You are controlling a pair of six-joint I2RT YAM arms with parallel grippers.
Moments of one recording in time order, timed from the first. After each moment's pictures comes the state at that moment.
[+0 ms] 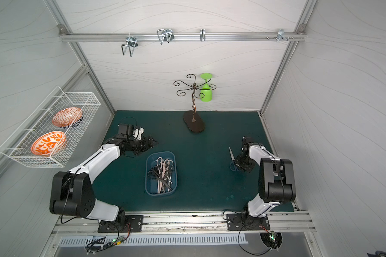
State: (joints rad) left arm -0.09 1.47 1.02 -0.52 0.44 -0.50; right arm 0.00 1.59 0.90 -0.76 -0.08 0.57
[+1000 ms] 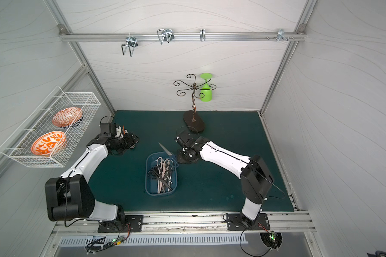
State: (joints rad) left arm 0.15 1.44 1.04 -0.54 0.29 -0.53; right arm 0.94 1.74 1.40 -0.76 -0.11 0.79
